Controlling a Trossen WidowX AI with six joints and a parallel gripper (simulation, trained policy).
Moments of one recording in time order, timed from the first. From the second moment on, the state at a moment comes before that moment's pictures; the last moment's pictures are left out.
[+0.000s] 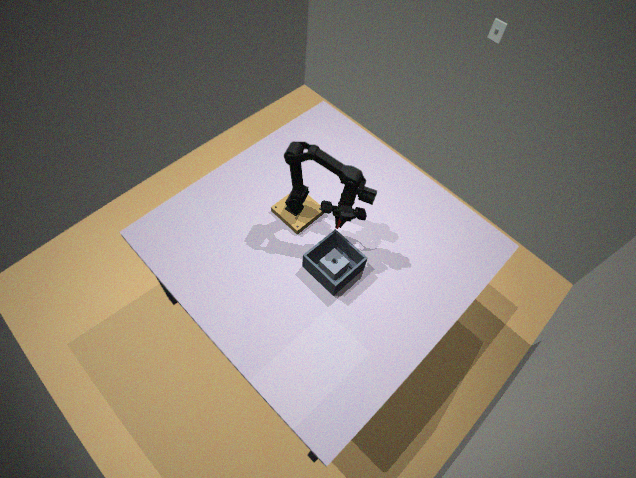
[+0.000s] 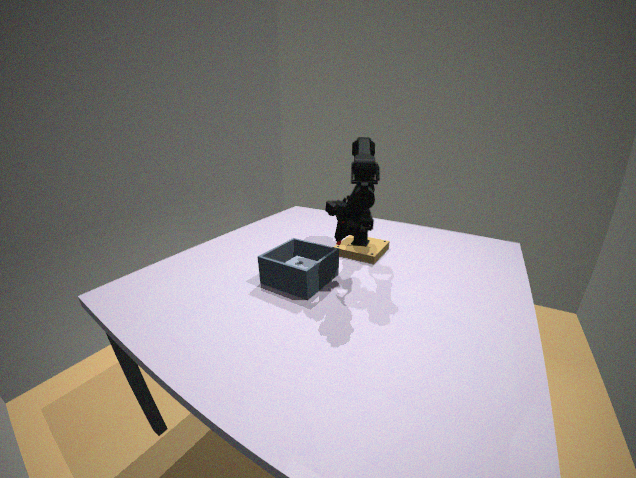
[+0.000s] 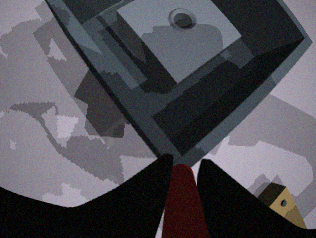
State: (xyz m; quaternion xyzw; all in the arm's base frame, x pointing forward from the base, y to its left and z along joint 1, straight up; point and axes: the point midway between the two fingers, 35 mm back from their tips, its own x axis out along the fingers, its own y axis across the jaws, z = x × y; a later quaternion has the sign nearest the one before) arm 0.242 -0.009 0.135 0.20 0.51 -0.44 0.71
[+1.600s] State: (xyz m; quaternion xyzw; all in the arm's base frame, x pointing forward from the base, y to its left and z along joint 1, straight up) arm 0.318 -0.133 0.072 0.22 0.55 -0.37 0.71
